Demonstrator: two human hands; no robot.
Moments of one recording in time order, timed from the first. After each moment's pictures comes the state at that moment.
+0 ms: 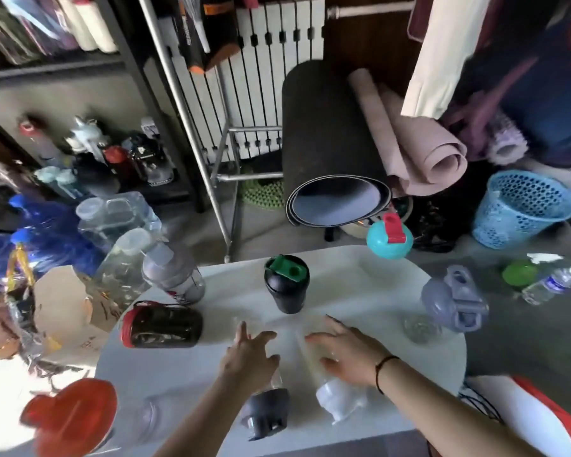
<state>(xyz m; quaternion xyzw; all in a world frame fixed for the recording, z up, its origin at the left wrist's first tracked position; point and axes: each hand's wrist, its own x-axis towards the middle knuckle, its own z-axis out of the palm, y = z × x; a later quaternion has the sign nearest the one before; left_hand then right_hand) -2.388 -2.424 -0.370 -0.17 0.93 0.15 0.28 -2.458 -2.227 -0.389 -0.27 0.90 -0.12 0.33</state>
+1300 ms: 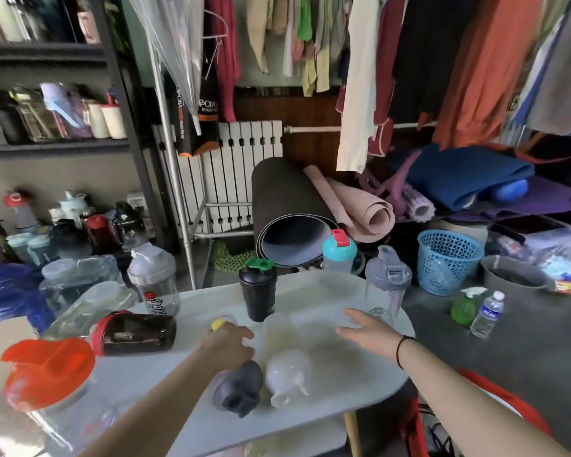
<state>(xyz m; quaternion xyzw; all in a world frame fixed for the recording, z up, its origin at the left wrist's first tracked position) -2.350 -2.425 -0.401 -0.09 0.97 0.18 0.12 -2.406 -2.140 -0.397 -0.05 0.90 -0.39 0.18</state>
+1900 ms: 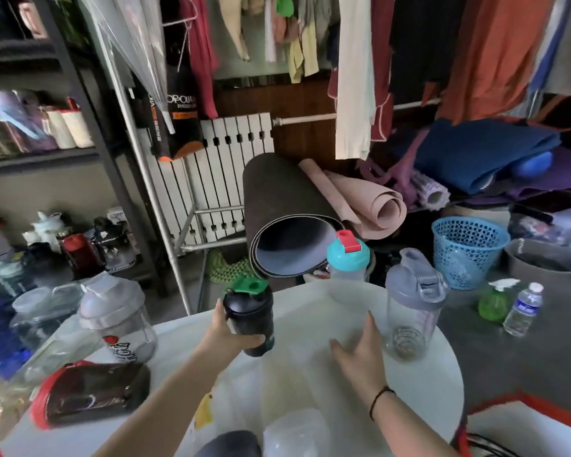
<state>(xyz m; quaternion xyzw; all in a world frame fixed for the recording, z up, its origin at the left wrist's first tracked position) -2.456 -2.427 -0.416 -0.14 0.80 0.58 -0.01 -2.472 -2.199 -0.493 0.07 0.80 -0.59 -0.07</state>
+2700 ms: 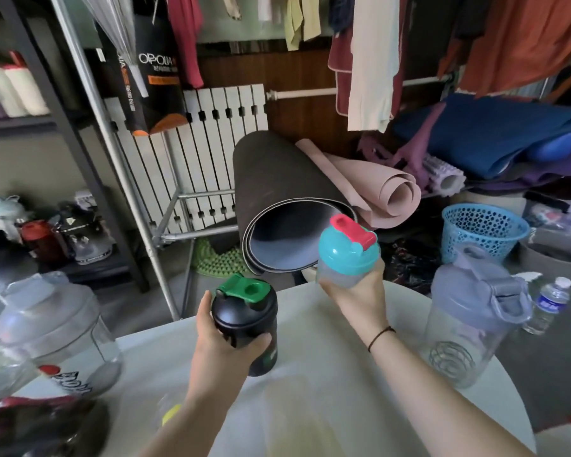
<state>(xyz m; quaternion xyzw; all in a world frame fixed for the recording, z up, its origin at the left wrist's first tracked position) -2.490 -2.425 -0.460 -0.12 0.75 0.63 -0.14 -2.607 -2.224 -0.482 0.03 0.75 -0.64 -0.19</state>
